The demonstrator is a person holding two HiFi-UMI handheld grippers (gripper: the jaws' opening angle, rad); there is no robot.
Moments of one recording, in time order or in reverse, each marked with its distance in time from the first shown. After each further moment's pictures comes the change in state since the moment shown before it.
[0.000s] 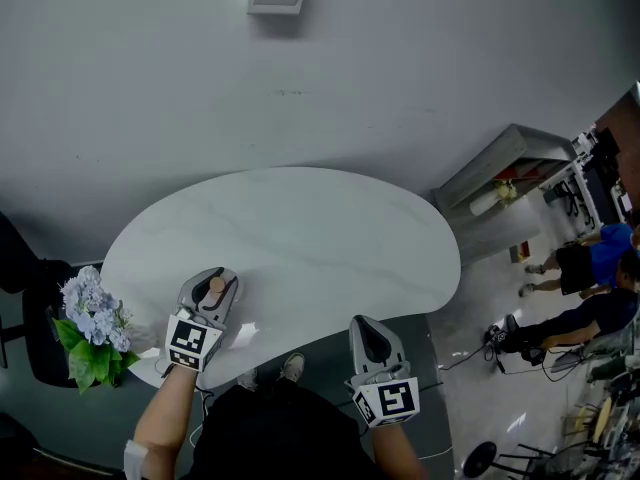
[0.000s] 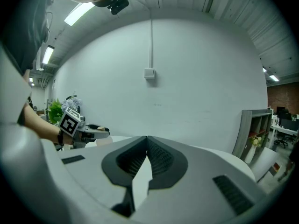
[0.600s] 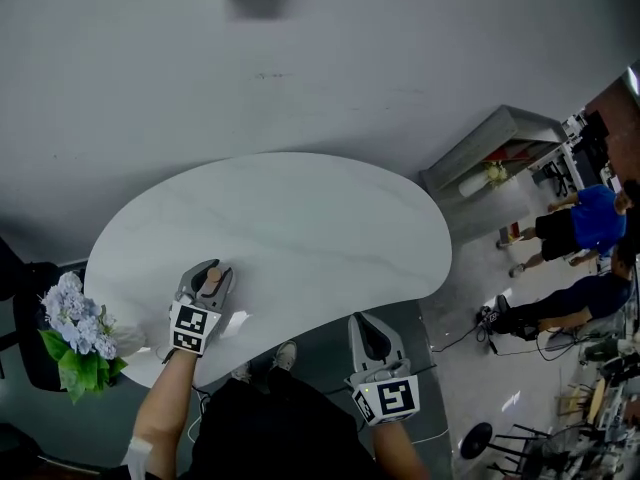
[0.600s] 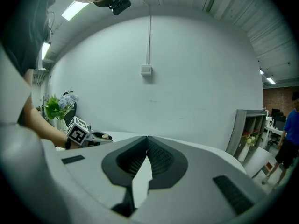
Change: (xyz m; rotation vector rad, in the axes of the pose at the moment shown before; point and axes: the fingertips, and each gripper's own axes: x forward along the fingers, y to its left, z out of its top) left arm 0.046 -0.002 -0.067 -0.012 0.113 -0.030; right arm -0.011 -0.013 -0.012 -0.008 0.051 -0.047
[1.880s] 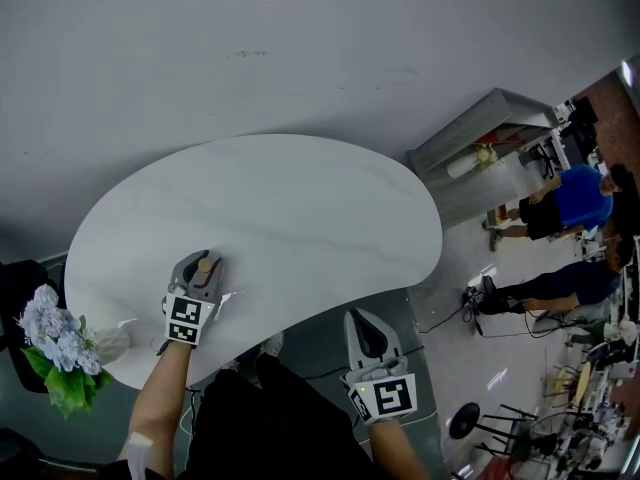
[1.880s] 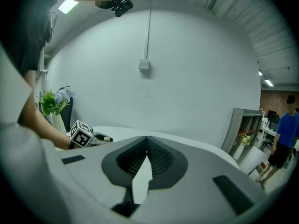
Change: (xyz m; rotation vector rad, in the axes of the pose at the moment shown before) left arm 0.037 -0.001 -0.035 -0.014 0.043 -0.009; right arm 0.004 -0.009 -0.009 -0.014 0.062 -0.037
